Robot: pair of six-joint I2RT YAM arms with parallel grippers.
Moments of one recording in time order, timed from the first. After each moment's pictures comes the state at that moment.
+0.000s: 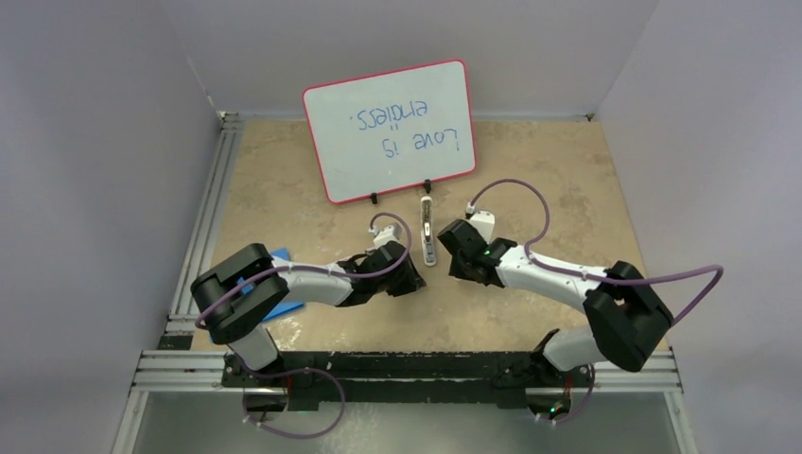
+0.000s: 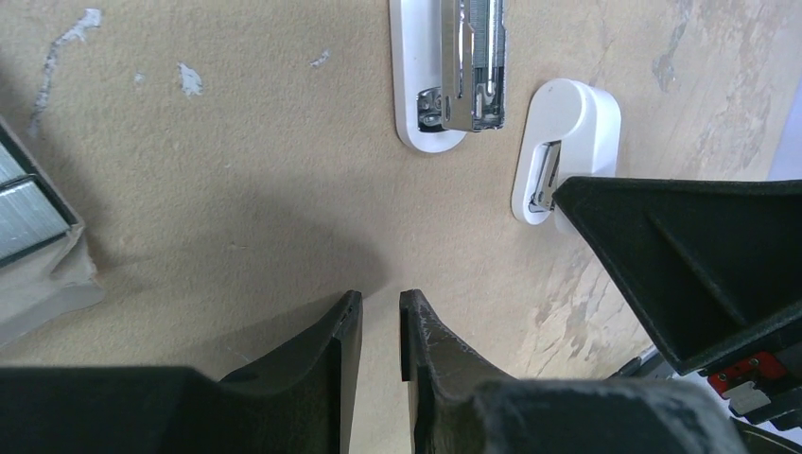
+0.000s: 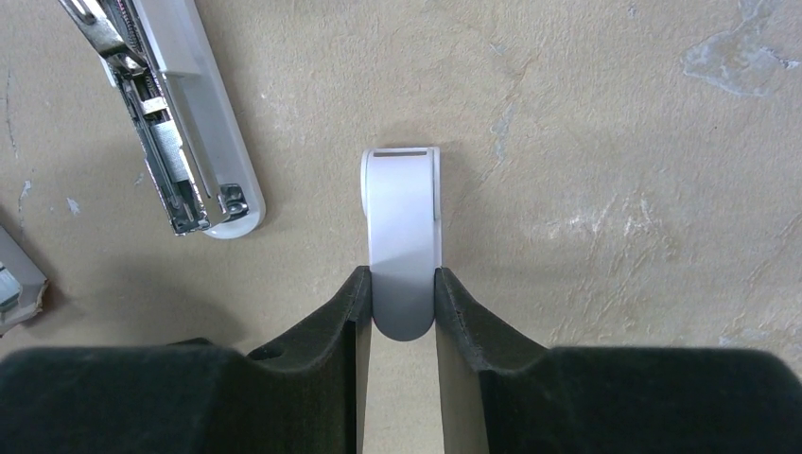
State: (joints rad) left arm -0.98 1.65 0.69 0.21 -0.12 -1.12; right arm 0.77 1.41 0.75 -0.46 0.40 0.88
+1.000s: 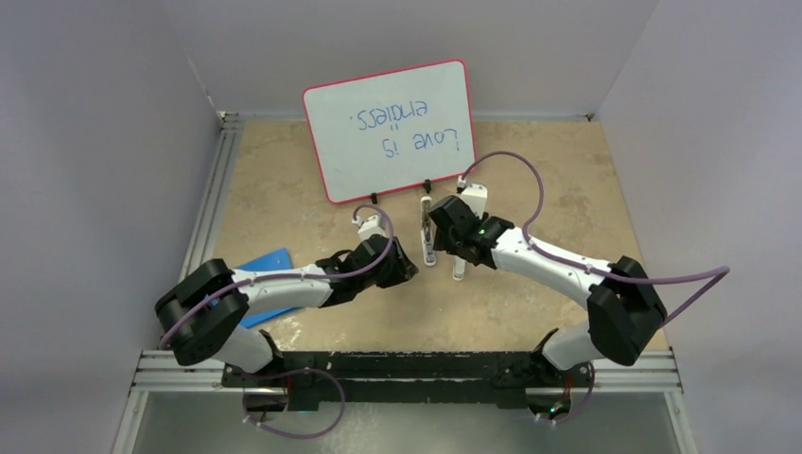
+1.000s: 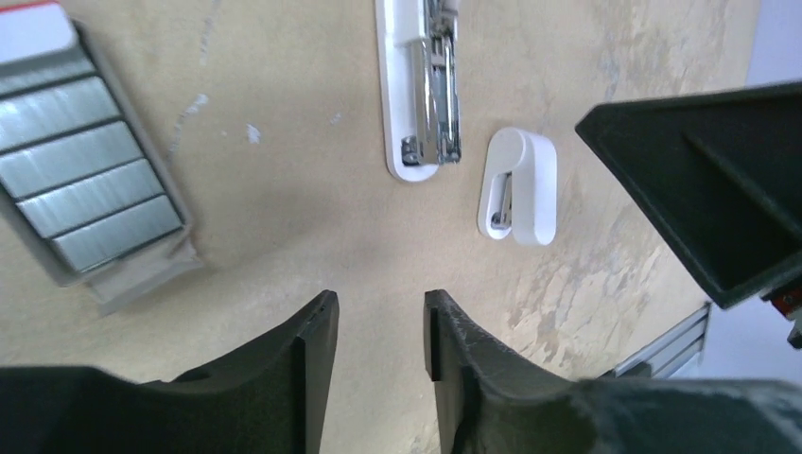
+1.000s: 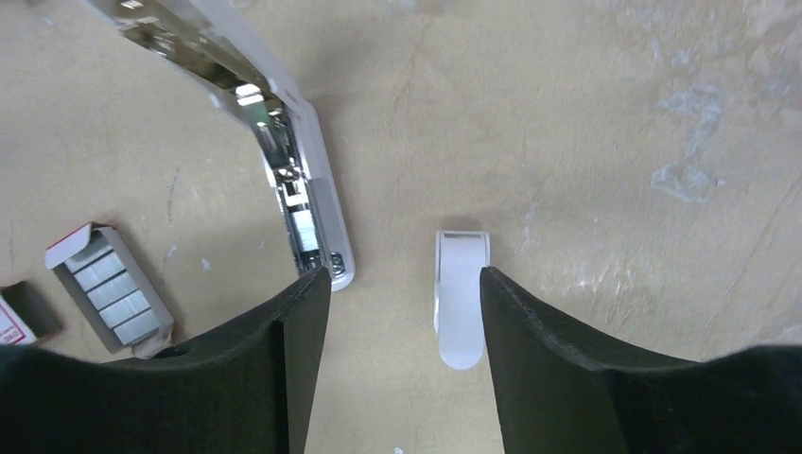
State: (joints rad) left arm -0.95 1.47 0.66 0.13 -0.21 -1.08; right arm 0.77 1.45 0.97 -0.55 0.50 0.83
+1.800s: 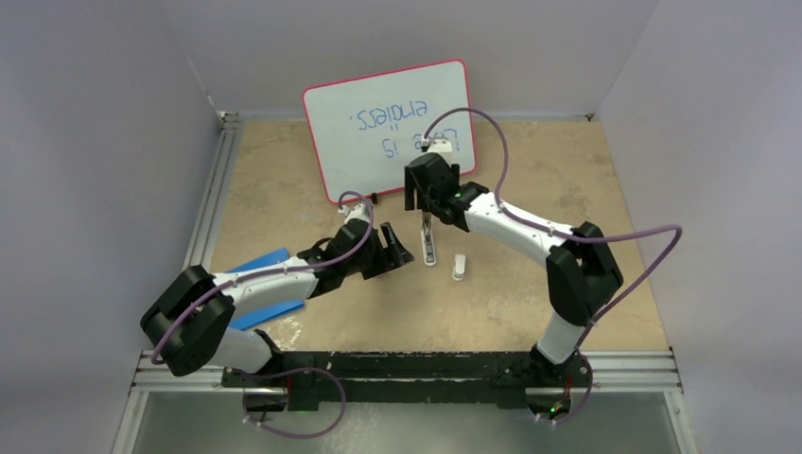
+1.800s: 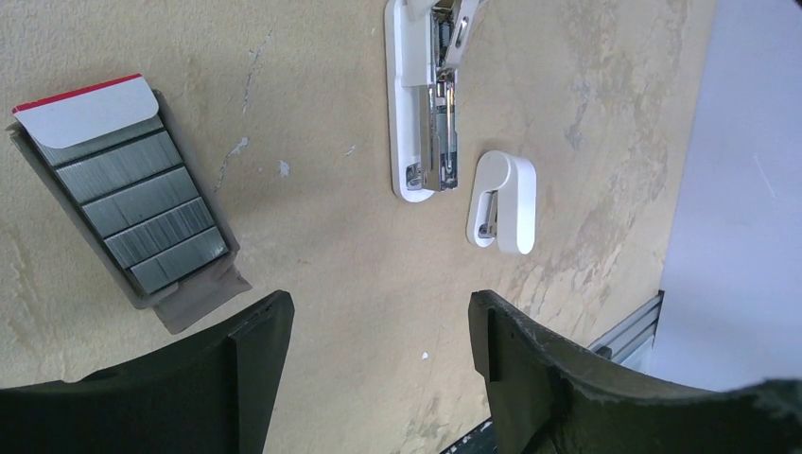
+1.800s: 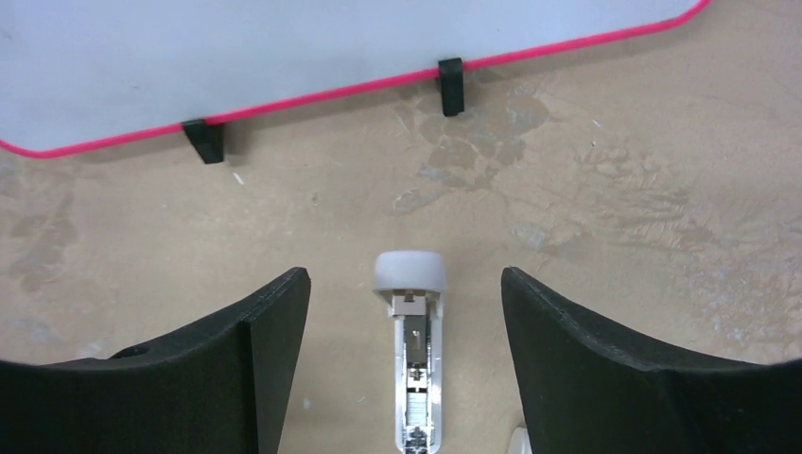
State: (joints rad) left arm -0.79 1.38 0.64 0.09 -0.02 -1.03; right arm 0.71 1.71 1.30 -0.33 0.43 0.47
